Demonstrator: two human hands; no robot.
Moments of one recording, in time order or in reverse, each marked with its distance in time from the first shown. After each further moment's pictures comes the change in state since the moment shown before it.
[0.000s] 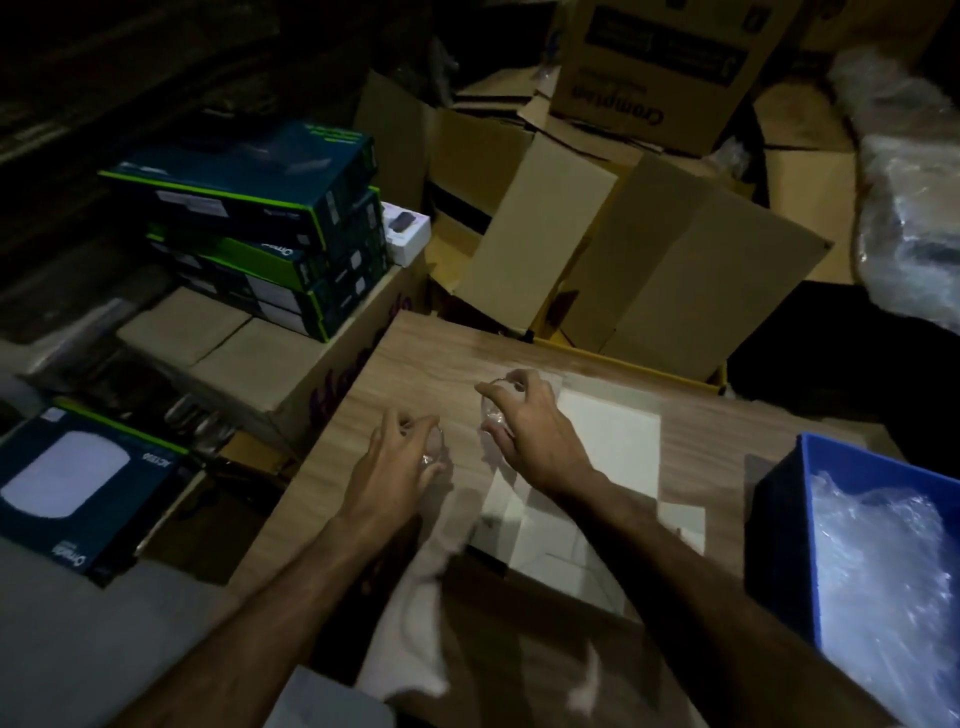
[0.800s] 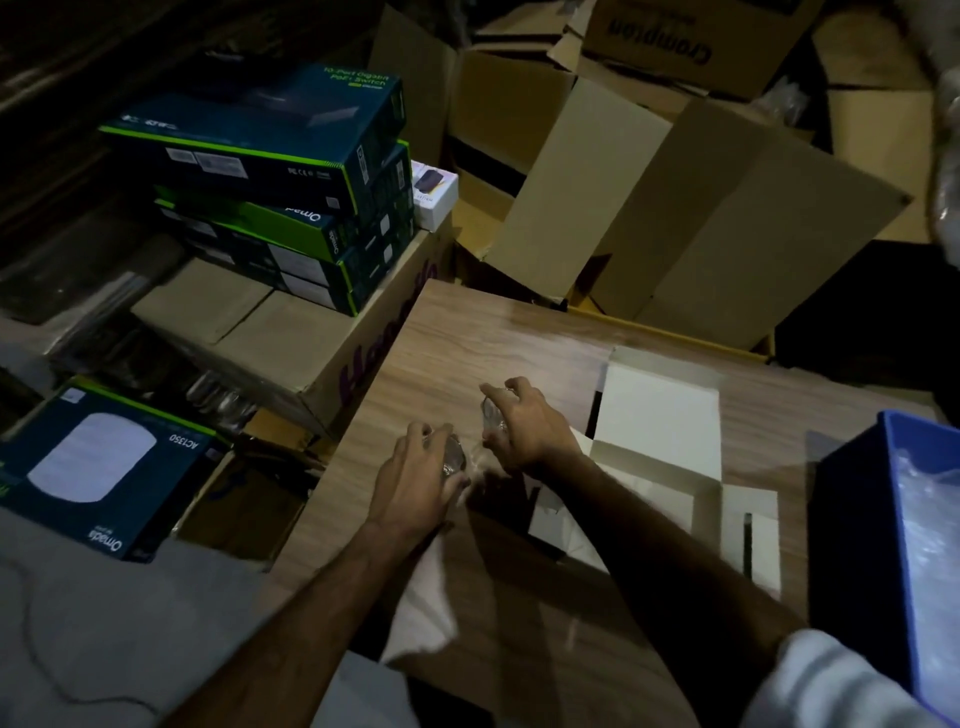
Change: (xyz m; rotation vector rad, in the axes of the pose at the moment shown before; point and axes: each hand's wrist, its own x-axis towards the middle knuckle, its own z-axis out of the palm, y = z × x) left_hand -0.001 -0.065 0.035 0.030 -0.136 -0.046; right_hand 0.041 -0.016 0.095 0.002 -0.270 0.145
